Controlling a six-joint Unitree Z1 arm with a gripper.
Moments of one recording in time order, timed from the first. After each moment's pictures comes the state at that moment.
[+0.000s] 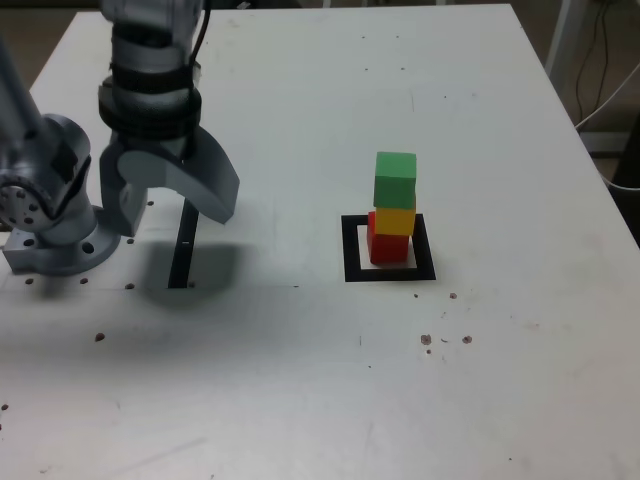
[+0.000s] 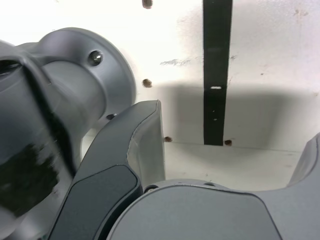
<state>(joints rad) -0.09 1.48 -0.78 1.09 -0.04 -0.04</state>
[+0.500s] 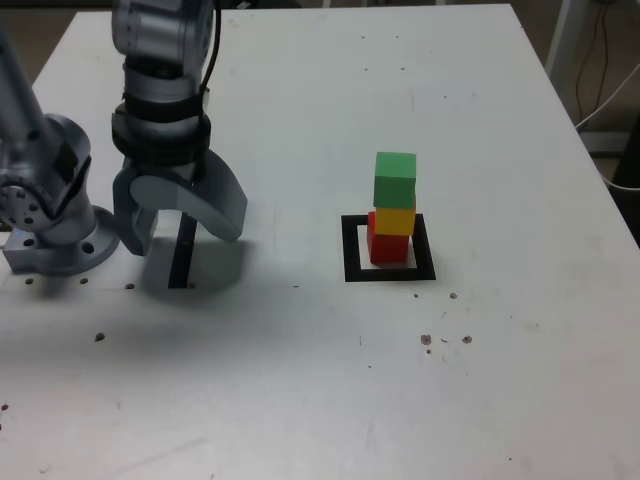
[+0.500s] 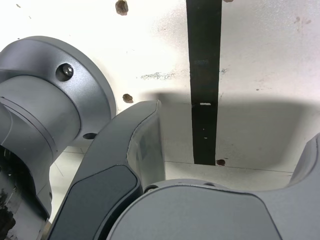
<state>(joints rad) -0.09 1.52 -0.70 0.95 -0.04 -0.04</state>
